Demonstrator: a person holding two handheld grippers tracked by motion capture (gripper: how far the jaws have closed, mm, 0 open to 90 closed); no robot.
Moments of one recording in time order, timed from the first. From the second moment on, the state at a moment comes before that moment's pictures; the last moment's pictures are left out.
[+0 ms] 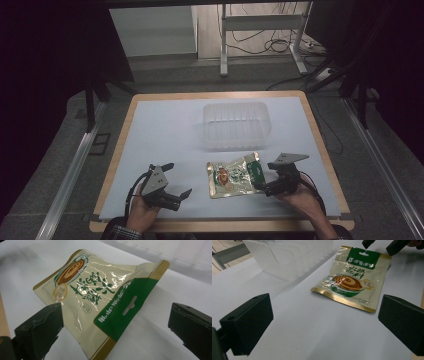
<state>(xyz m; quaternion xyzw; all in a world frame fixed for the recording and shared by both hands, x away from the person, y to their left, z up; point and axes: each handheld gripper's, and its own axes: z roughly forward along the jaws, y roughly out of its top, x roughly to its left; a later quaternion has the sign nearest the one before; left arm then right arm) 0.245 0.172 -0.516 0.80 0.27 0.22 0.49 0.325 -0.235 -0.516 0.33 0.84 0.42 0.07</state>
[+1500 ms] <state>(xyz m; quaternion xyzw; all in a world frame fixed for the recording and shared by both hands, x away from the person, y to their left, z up) 0.243 0.166 -0.516 0.81 0.26 0.24 0.47 0.342 -0.211 -0.502 0.38 0.84 0.38 0.01</state>
